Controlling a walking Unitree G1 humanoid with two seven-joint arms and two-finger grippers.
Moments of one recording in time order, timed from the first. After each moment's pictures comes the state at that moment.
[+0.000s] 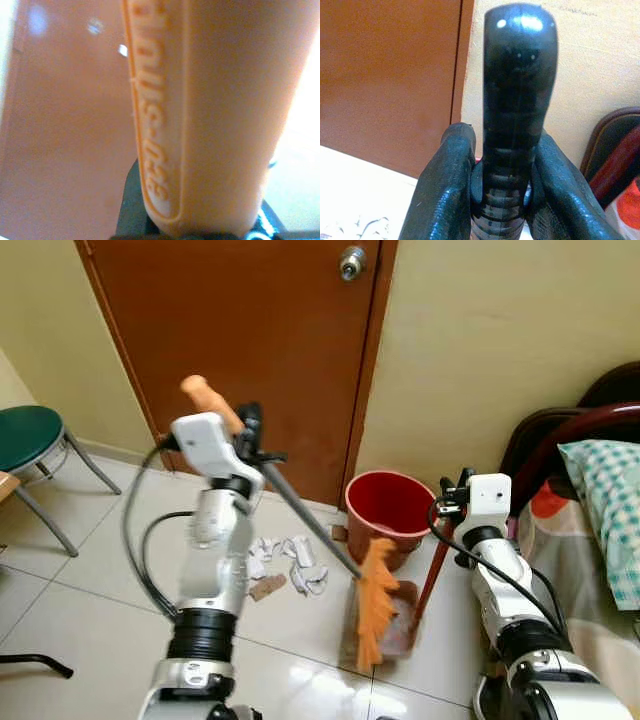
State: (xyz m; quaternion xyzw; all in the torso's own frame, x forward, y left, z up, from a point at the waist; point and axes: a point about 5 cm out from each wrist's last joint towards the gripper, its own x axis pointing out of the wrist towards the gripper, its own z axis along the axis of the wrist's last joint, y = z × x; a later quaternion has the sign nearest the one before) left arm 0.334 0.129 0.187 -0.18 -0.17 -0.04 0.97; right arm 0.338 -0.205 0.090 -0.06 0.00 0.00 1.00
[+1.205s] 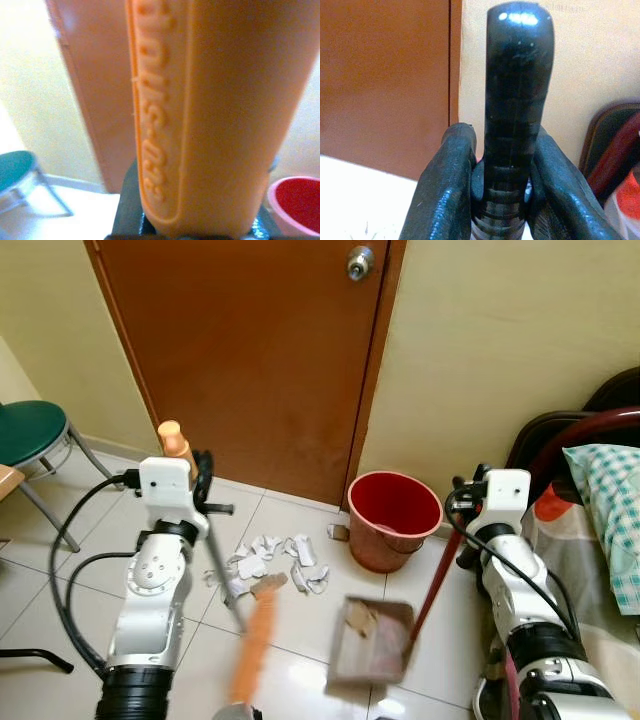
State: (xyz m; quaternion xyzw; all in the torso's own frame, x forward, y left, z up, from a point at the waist) left arm 0.296 0.183 0.135 0.07 -0.06 0.00 1.00; right arm 0.334 -0.219 0.107 -0.02 -0.01 -0.02 1.00
